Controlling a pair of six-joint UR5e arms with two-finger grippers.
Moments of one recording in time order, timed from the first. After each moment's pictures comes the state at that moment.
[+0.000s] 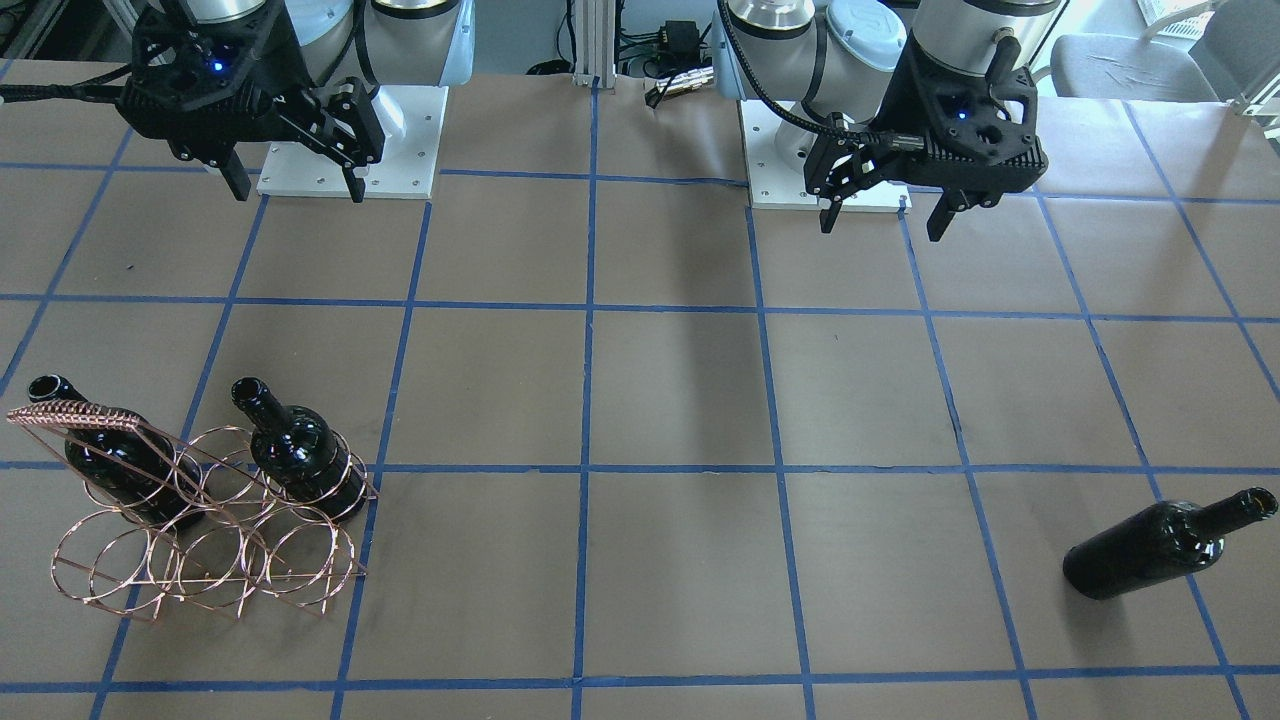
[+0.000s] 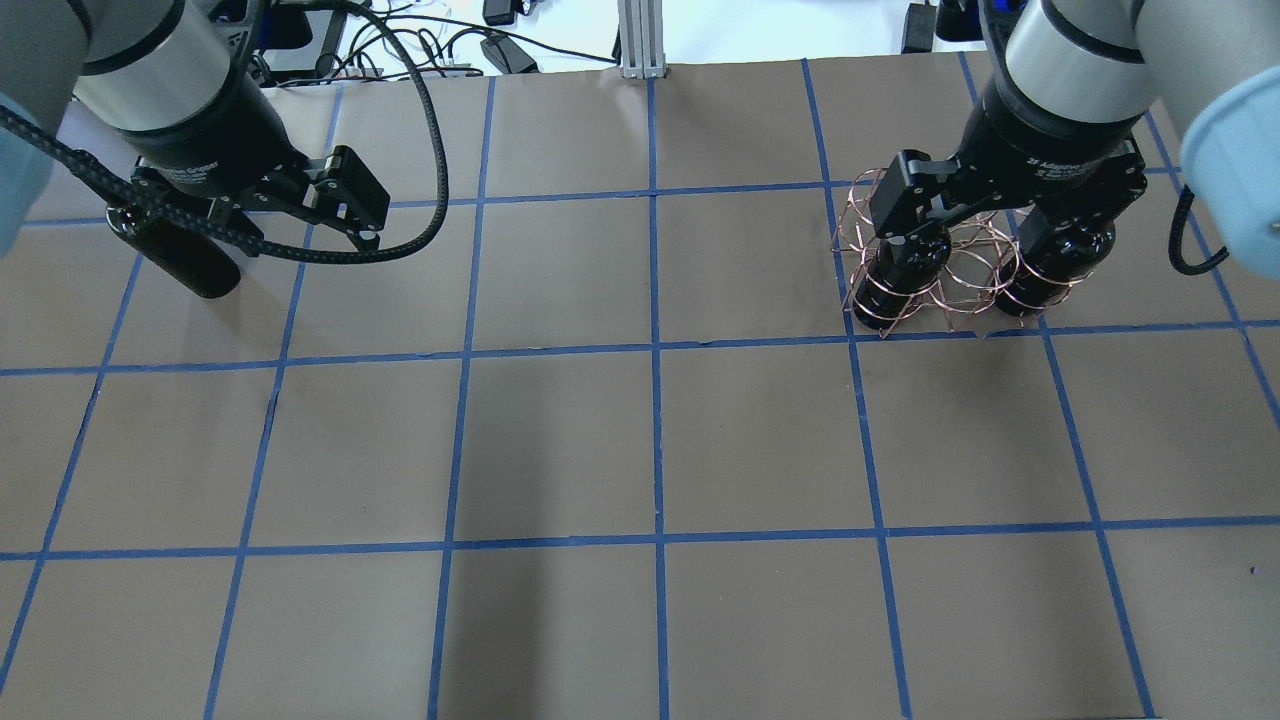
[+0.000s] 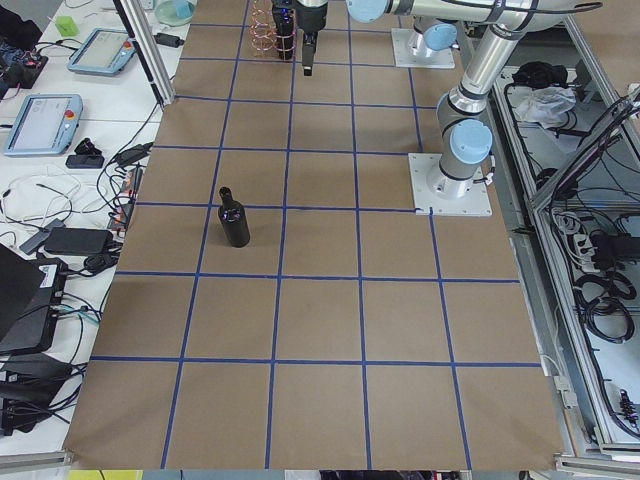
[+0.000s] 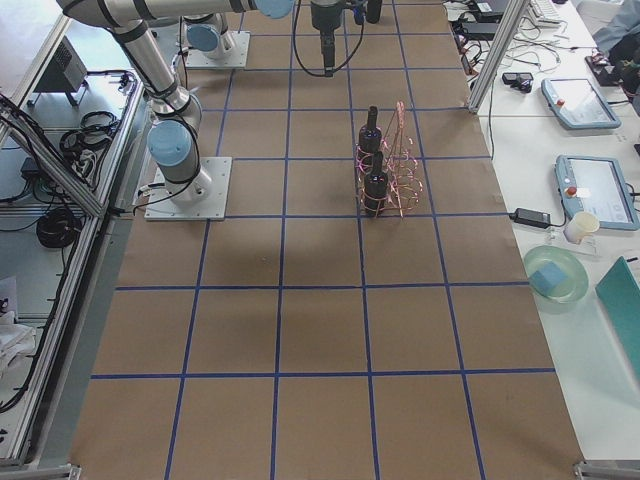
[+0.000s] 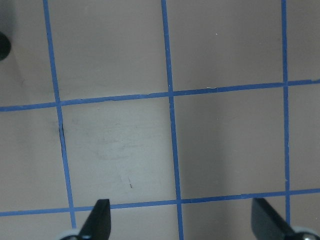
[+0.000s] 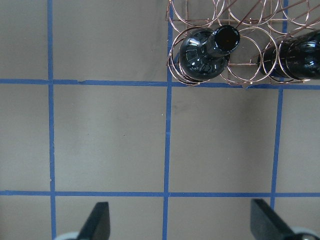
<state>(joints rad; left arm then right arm) -1.56 -1.50 -1.58 -1.59 1.58 0.07 1.60 -1.69 1.62 -1.56 -1.60 0.00</state>
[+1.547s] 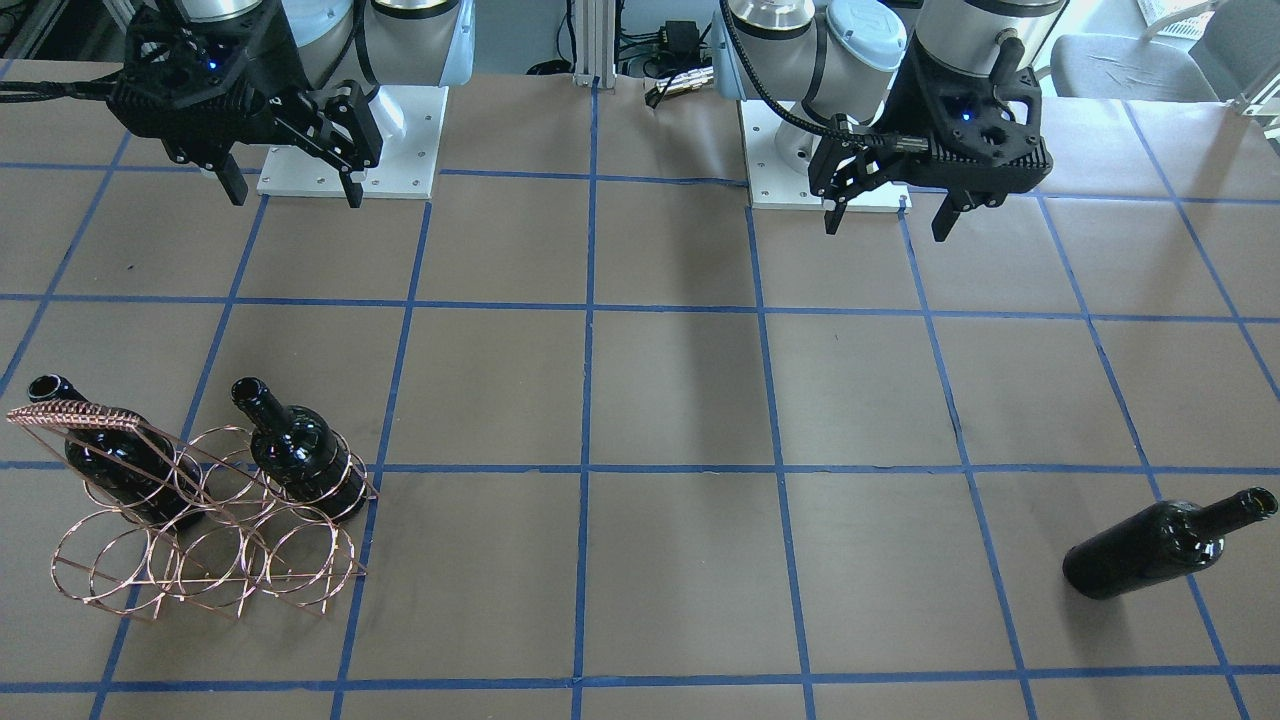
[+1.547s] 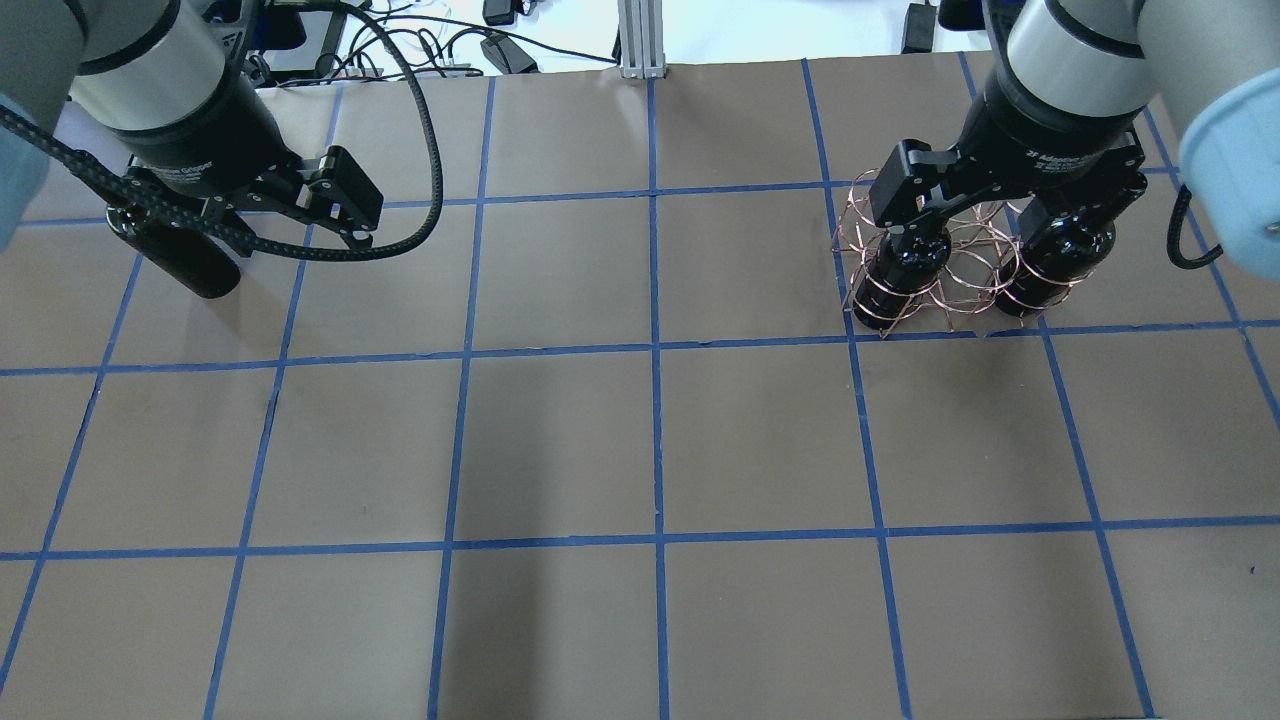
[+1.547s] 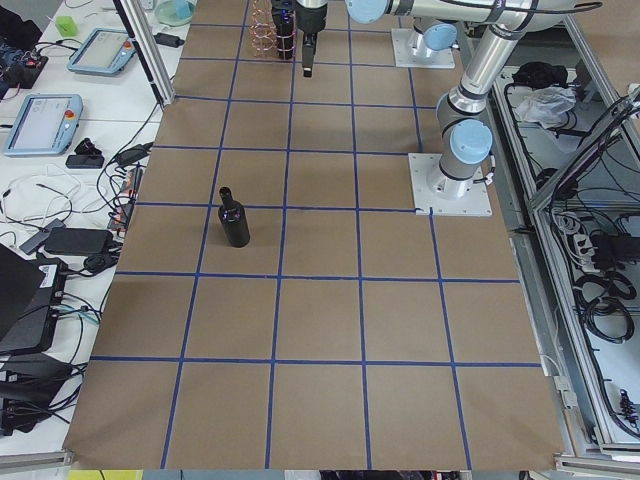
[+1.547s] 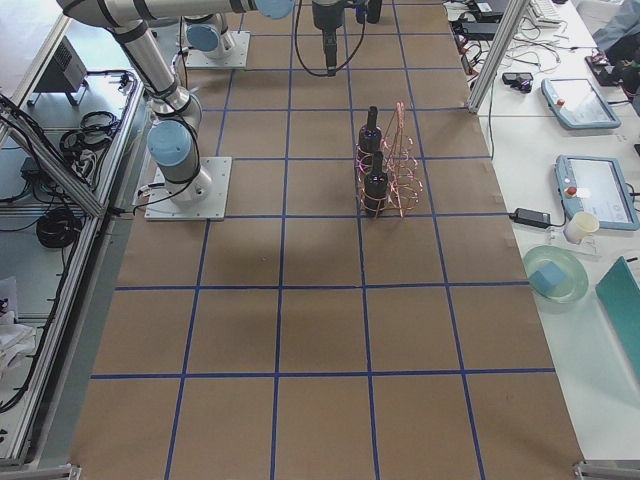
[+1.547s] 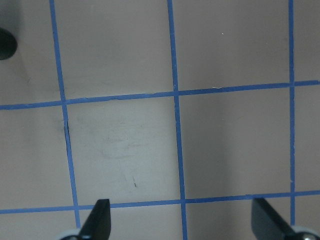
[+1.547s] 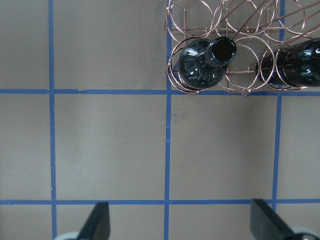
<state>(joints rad) -1.55 -1.50 -1.58 -1.59 1.60 0.08 1.60 -1.69 1.62 -1.59 -1.60 0.01</state>
